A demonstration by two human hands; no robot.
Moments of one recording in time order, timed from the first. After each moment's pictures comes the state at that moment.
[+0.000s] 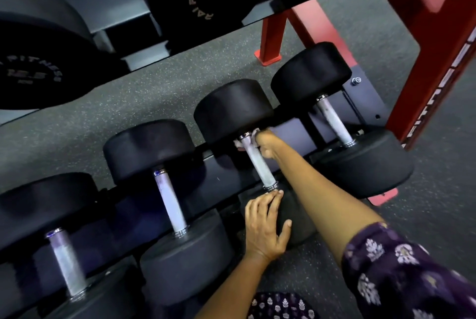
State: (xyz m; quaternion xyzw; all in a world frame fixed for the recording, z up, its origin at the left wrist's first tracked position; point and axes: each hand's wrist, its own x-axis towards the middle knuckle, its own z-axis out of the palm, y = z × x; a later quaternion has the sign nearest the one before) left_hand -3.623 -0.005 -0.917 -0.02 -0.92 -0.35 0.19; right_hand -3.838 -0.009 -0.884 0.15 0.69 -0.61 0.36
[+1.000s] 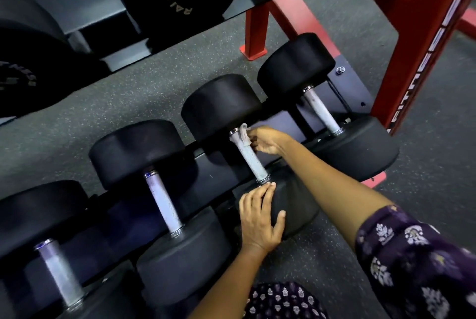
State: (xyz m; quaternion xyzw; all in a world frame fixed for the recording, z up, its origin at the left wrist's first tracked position) left_hand -3.624 -0.003 -0.921 -0.02 -0.92 -0.34 0.20; right_hand -3.841 0.021 -0.901 0.12 0.63 -0.64 0.42
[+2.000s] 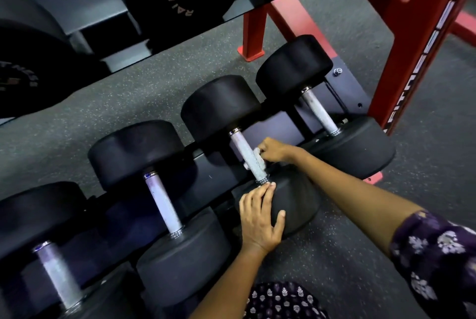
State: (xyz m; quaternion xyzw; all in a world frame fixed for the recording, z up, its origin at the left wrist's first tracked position) left_hand -3.623 -0.004 -0.921 -0.03 -0.92 -0.34 0.19; right_hand -3.823 0.057 -0.896 -0.17 0.87 -0.25 0.38
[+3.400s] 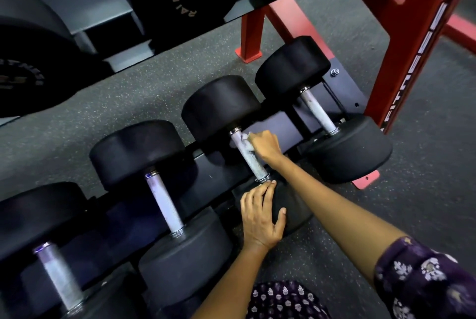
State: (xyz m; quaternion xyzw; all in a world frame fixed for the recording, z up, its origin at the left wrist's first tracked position) left_hand -3.624 -0.004 -0.921 -0.03 -0.92 -0.34 0.20; right_hand -3.796 0.023 -0.861 0.05 0.88 -0.41 0.21
